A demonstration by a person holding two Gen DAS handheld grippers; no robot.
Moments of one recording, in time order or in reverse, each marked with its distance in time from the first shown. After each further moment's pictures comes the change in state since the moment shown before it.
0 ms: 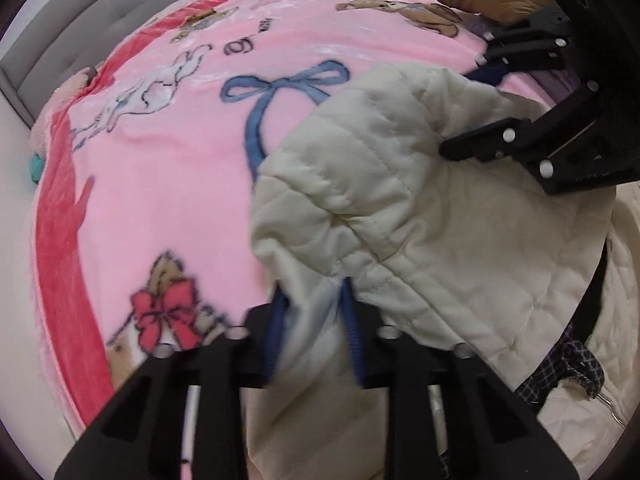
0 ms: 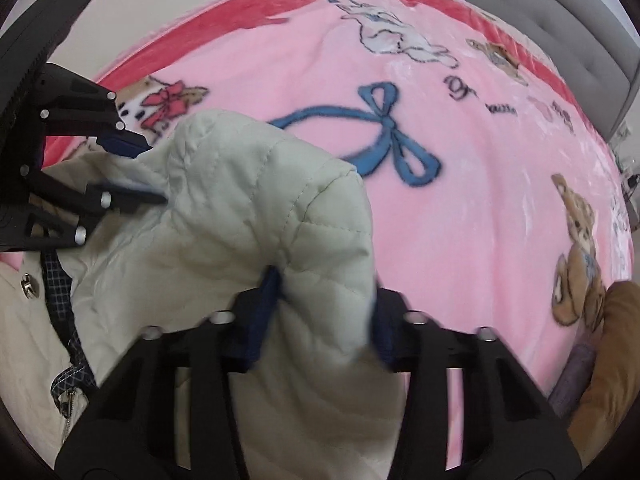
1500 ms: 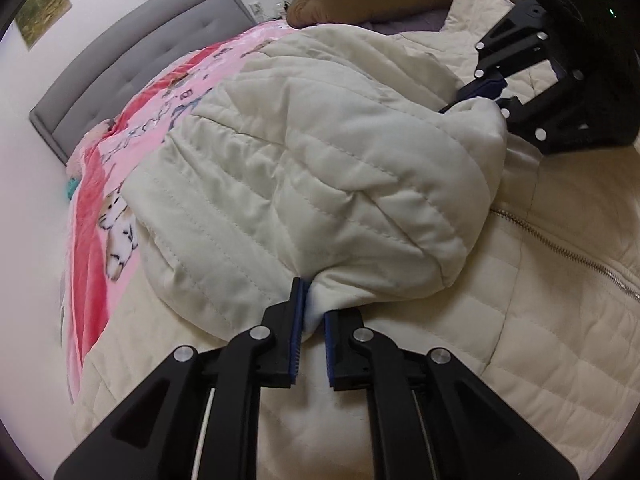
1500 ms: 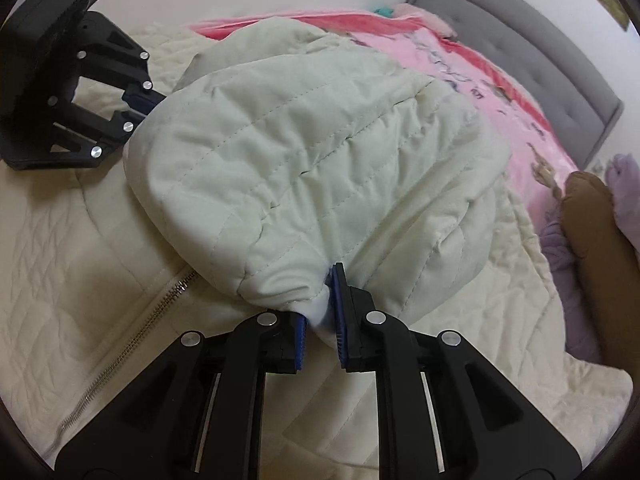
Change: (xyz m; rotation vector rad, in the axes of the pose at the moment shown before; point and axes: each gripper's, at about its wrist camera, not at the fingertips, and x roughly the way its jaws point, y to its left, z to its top) left arm -0.155 -0.252 -0.245 0.115 -0.187 0.112; right arm -0.167 0.215 -0.287 -0.166 -0.132 -0.084
